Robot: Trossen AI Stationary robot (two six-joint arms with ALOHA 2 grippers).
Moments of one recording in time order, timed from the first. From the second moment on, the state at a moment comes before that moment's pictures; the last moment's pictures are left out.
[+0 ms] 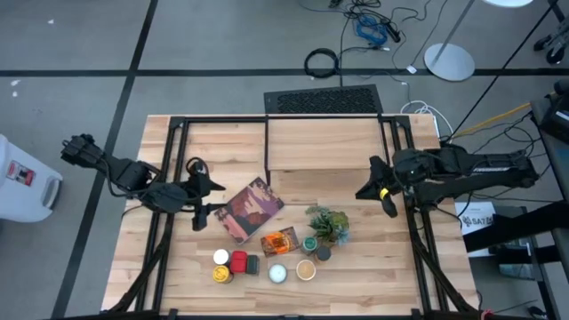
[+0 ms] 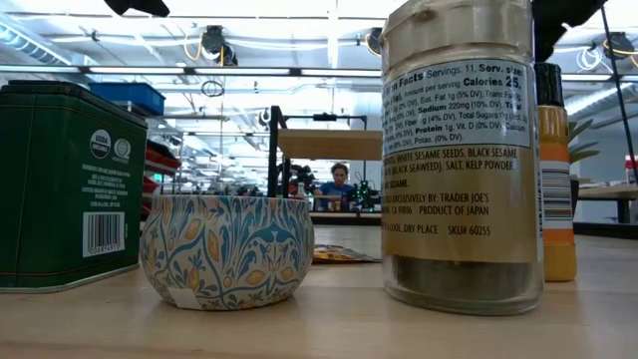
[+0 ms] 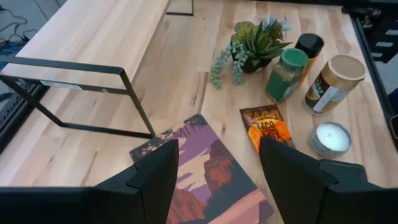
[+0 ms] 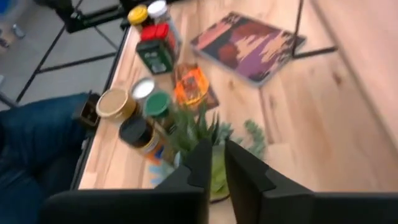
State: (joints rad) left arm -0.47 0.92 0.99 -0.81 -0.47 -0.41; right arm 0.05 0.73 0.79 -0.65 -0.16 0.27
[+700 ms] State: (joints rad) left arm -0.47 0.99 0.99 -0.75 -0.47 -0.41; right arm 0.48 1.01 0.71 -0.30 -0.06 0.37
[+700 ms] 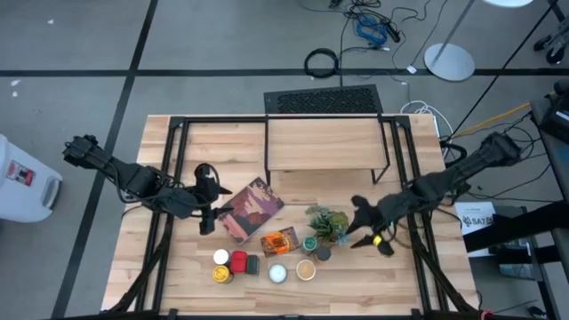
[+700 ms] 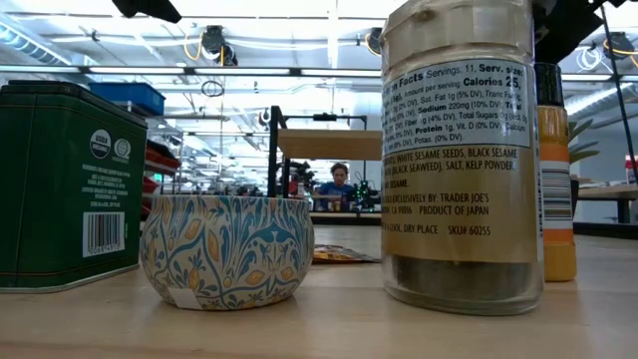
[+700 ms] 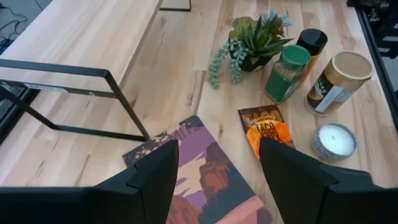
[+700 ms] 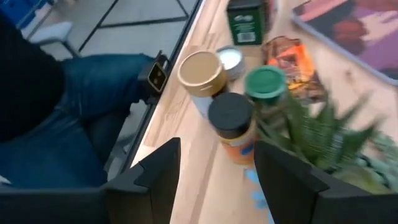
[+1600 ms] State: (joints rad) left arm -0.47 1.00 0.99 -0.71 -0.48 -0.41; right arm 0.57 1.44 0.71 0.03 0.16 0.29
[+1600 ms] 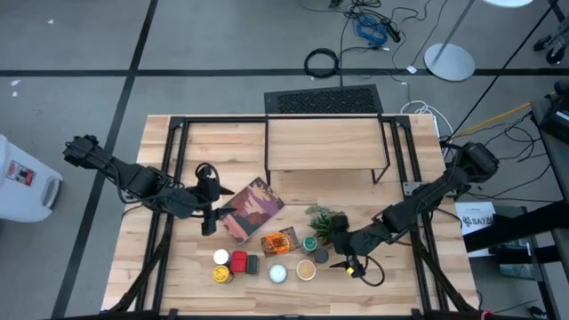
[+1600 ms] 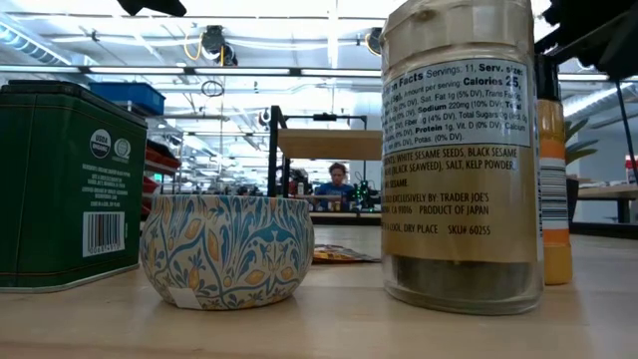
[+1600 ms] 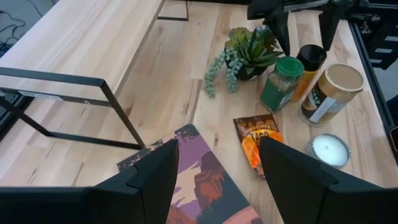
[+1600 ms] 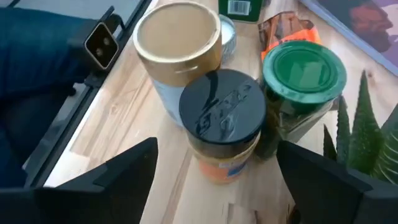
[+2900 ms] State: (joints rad) left arm -0.47 1.05 0.99 -0.66 -0.48 -0.38; right arm 0.57 1.54 0.73 0.22 0.26 0.28
